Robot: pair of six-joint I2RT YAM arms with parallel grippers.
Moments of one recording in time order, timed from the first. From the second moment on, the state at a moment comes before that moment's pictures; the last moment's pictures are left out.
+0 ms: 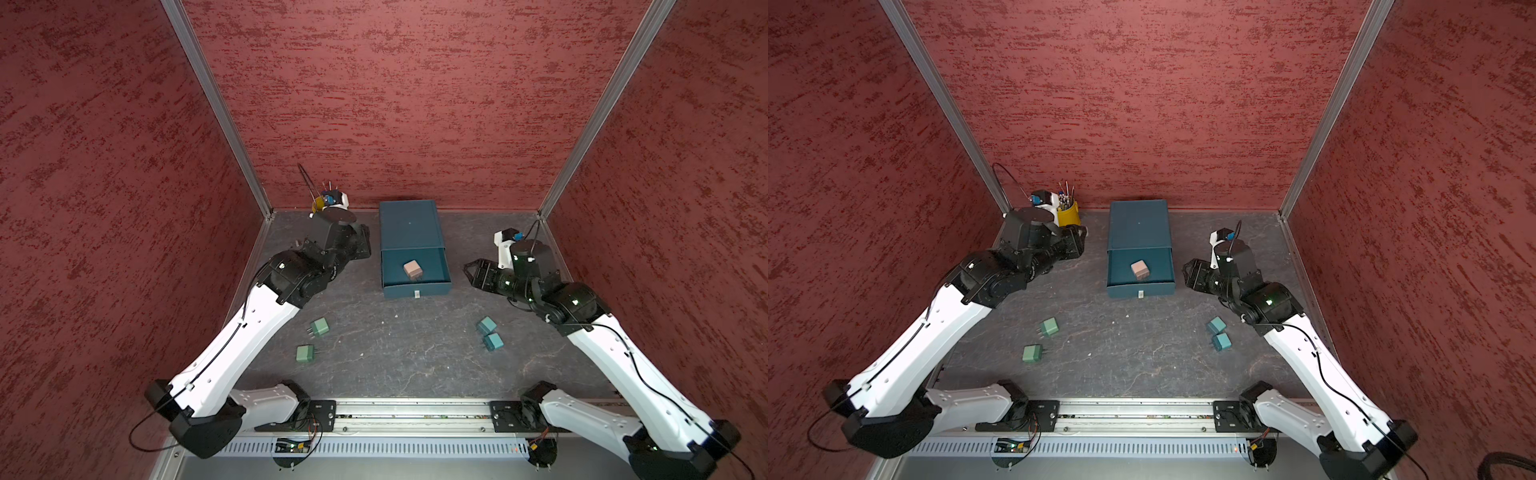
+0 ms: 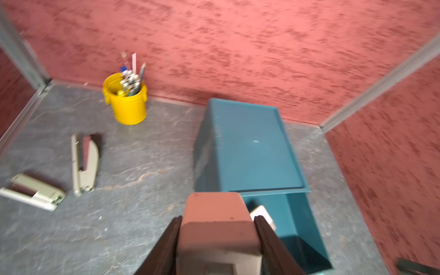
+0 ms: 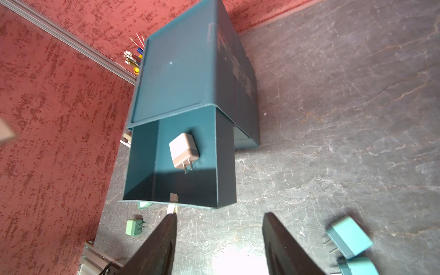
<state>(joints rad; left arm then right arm) -0.68 1.27 1.57 -0.81 -0.35 -0.52 0.51 1.01 1.15 -0.77 -0.04 0.66</state>
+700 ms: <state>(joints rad) -0.87 1.64 1.62 -0.81 -0.30 -0.50 0.54 0.89 1.08 -0.79 -0.02 0.69</state>
